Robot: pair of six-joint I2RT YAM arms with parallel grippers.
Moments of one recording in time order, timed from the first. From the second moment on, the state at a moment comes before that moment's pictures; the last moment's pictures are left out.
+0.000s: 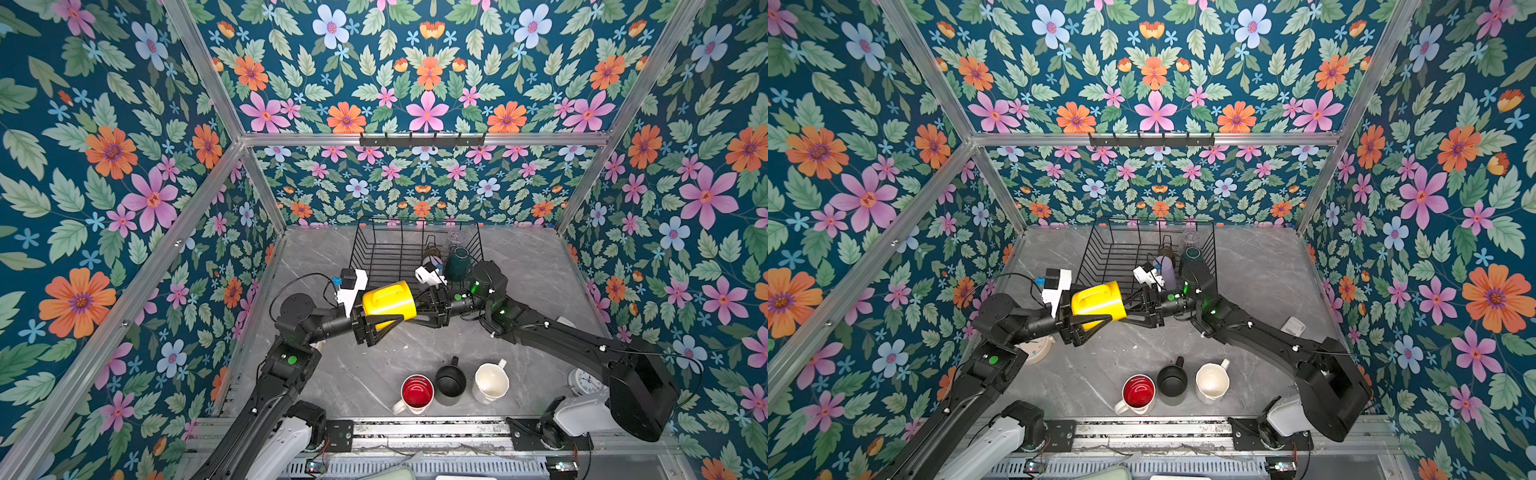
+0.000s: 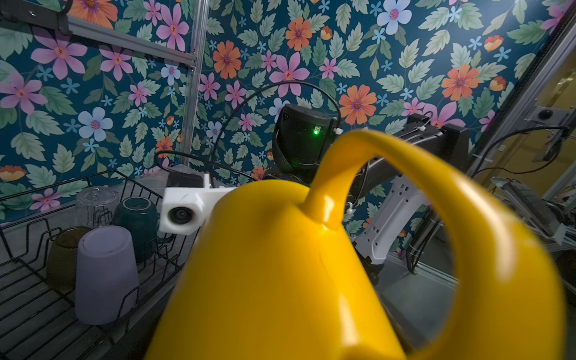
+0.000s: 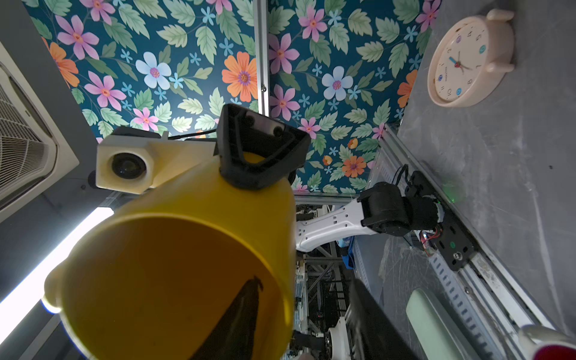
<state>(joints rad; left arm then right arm) -0.41 0.73 0.68 0.14 0.88 -0.34 0.70 1.40 0.91 0.46 -1.04 1.46</state>
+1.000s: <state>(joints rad) -0.41 1.48 1.50 -0.67 0.21 -0.15 0.31 0.86 0.99 -0.69 -0.31 0.64</state>
